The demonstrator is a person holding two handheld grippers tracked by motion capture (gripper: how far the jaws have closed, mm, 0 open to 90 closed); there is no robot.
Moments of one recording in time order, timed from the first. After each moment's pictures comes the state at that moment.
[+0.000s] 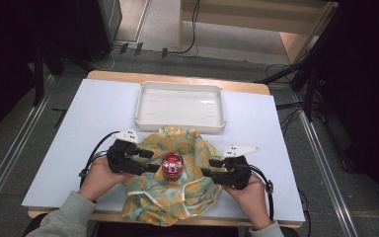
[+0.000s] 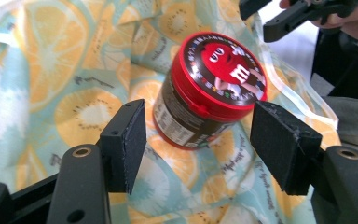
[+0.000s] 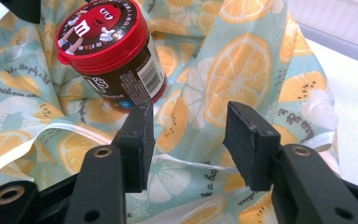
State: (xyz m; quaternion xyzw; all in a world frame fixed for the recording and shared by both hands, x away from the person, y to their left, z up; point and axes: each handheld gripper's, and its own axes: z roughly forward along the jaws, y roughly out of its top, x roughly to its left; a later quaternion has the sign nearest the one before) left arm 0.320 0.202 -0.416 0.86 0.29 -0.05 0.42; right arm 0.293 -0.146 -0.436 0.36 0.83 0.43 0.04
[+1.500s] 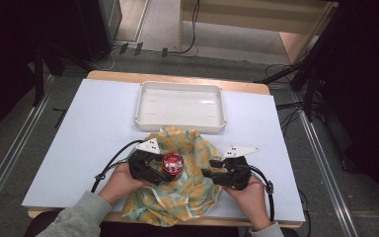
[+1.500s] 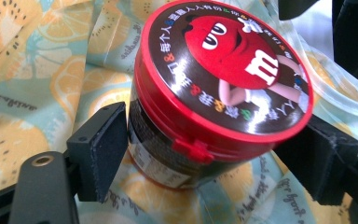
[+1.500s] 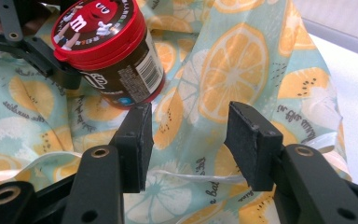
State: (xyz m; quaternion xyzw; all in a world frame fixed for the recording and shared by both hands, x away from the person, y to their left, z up) left arm 0.325 0.155 -0.459 0.87 0.24 -0.03 0.42; right arm 0.293 -0.146 -0.439 0.37 0.83 0.42 0.04
